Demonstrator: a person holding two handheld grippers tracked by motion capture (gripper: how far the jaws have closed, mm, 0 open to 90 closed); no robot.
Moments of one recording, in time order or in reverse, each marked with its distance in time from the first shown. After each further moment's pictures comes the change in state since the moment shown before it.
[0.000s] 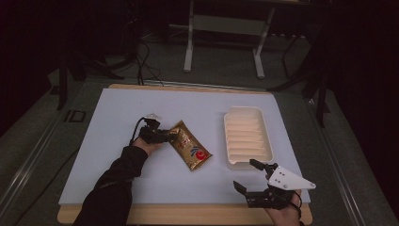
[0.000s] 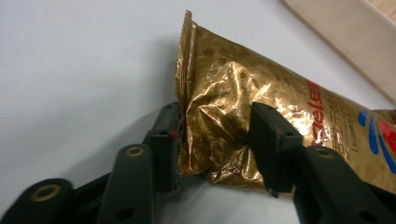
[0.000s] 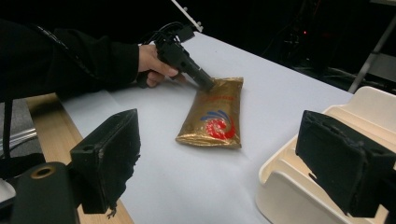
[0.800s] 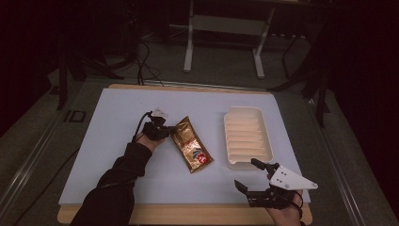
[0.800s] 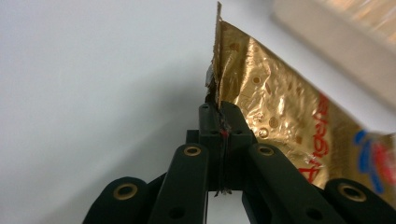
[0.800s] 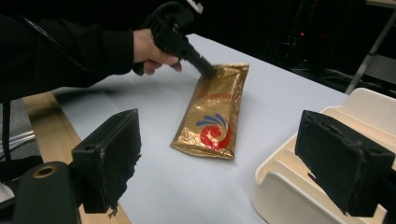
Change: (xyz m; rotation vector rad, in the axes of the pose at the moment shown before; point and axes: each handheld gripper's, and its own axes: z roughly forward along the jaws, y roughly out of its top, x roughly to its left) left arm -0.044 0.030 -0.024 -0.026 0.105 0.128; right arm -0.001 0.001 -0.003 -0.006 -0.003 0.003
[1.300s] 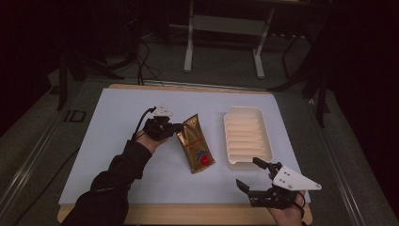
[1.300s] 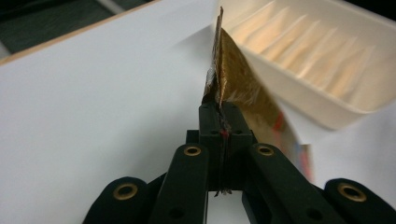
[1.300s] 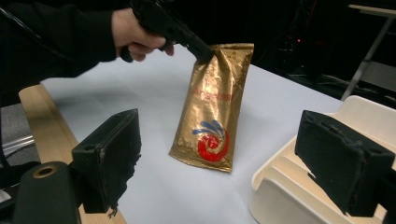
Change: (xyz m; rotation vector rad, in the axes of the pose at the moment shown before) left arm -0.044 0.027 -0.042 -0.078 -0.066 0.144; right arm -0.001 0.005 -0.005 -0.025 -0.012 -0.003
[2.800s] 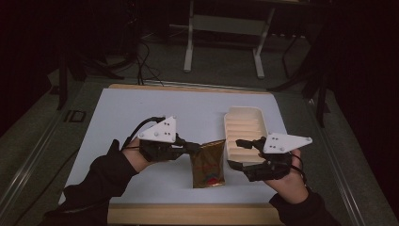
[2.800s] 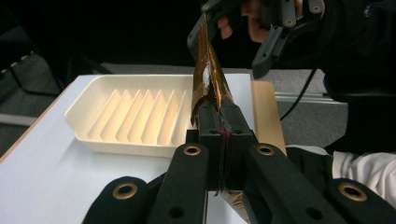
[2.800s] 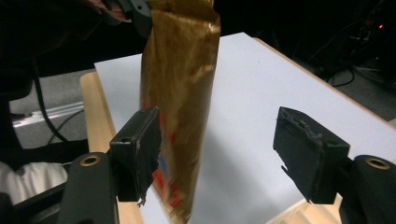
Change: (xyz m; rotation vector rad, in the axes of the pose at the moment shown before) left arm -0.096 0.046 -0.091 -0.126 -0.365 0.450; right arm -0.024 0.084 0.033 0.151 0.294 -0.073
